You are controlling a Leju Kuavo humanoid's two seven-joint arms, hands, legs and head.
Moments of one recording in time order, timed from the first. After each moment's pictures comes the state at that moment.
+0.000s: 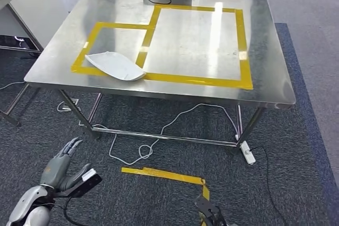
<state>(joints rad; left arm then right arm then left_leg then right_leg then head) 0.15 0.19 -0.07 -1.43 -0.86 0.20 -0.05 -0.17 0.12 0.35 -0.37 0.46 -0.02 0.08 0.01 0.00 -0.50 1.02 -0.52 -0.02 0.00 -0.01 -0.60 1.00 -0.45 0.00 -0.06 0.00</state>
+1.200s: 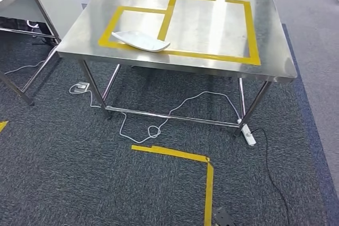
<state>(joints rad) 0.21 -0.32 0.97 -1.07 -1.06 -0.04 -0.27 -0.03 0.07 0.27 -0.40 0.28 -0.11 0.00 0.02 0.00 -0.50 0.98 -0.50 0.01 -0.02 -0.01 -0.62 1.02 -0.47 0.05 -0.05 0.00</state>
